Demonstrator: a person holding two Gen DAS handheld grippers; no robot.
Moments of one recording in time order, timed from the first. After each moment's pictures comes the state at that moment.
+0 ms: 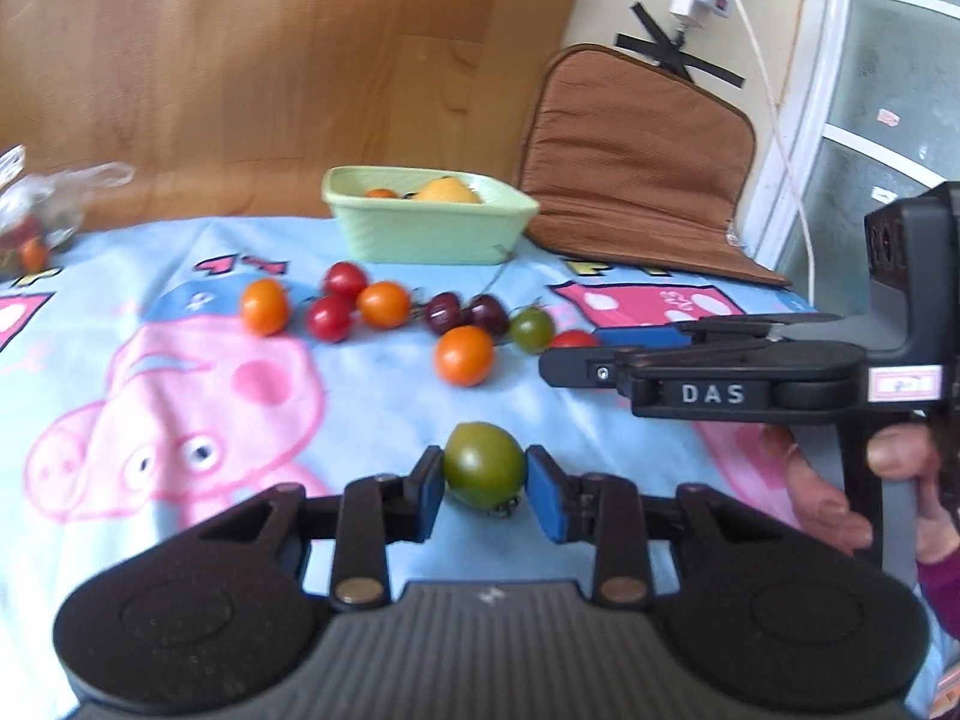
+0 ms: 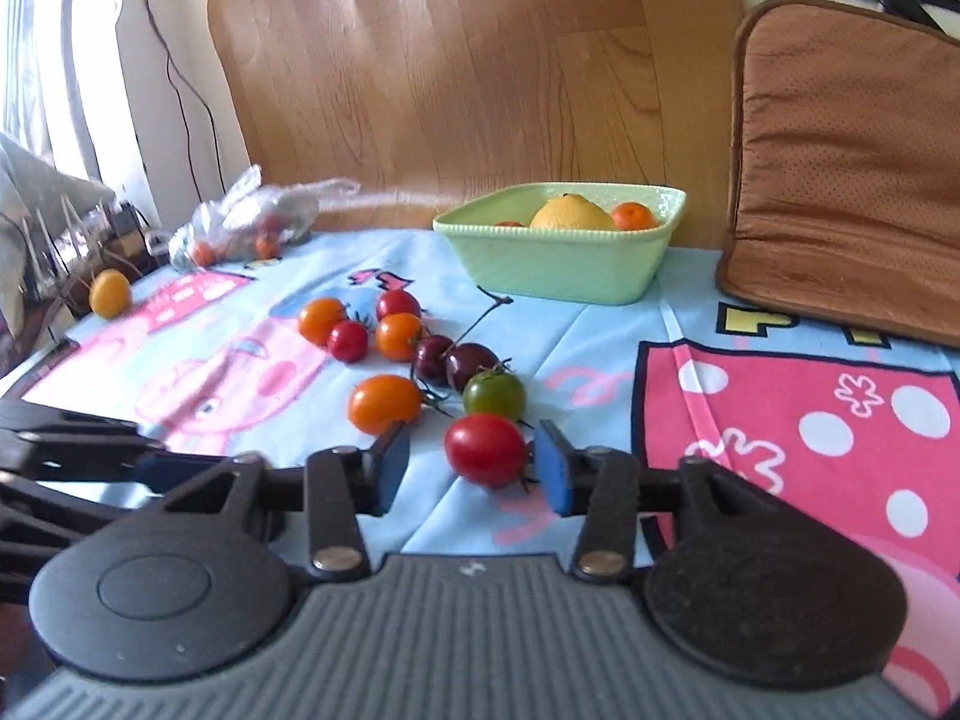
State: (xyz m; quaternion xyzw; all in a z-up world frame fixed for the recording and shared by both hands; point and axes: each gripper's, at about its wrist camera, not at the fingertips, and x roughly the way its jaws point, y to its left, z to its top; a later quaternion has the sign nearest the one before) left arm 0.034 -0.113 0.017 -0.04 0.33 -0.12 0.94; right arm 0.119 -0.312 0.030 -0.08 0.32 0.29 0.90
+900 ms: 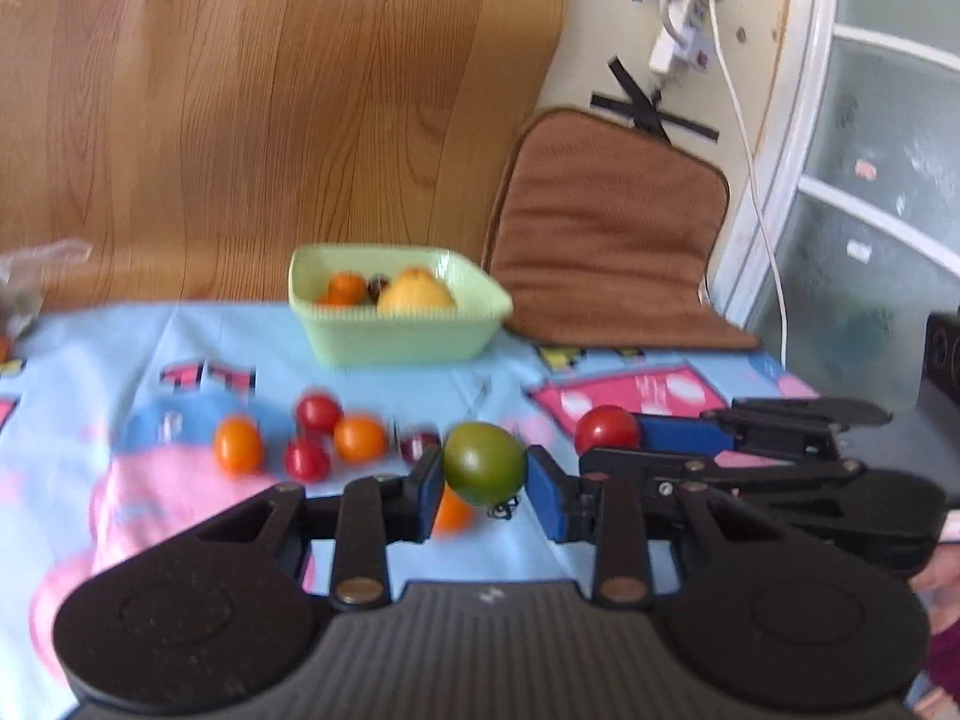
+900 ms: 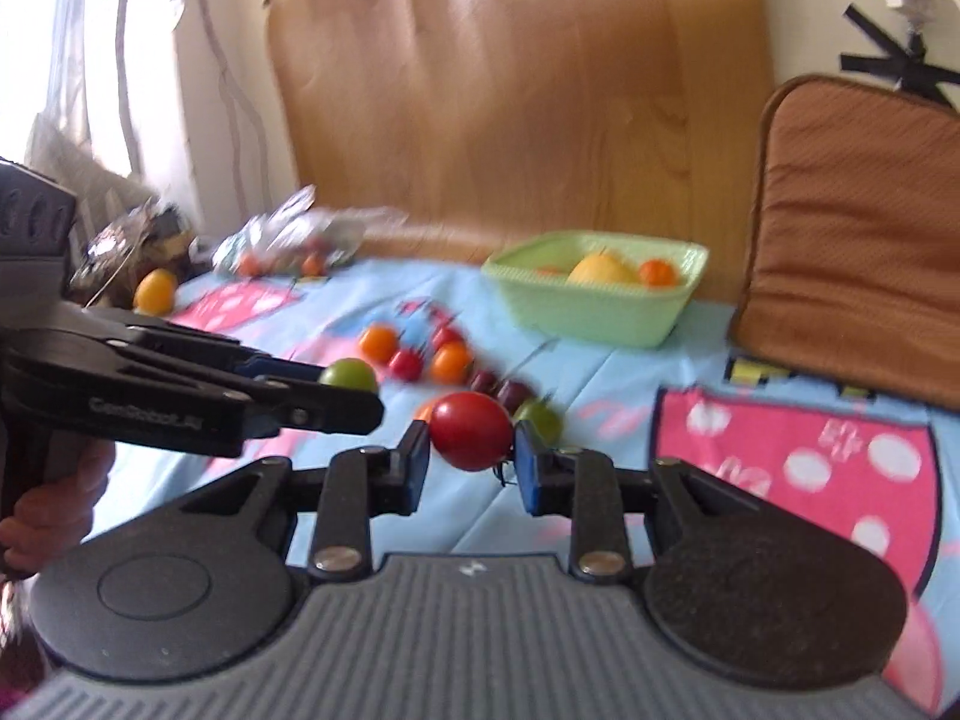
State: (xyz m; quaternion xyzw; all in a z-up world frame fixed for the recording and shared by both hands) left arm 0.090 -0.108 0.073 -0.05 0.29 -0.17 0.94; right arm 0.104 -0.322 0.073 -0.06 0.26 0.31 0.91
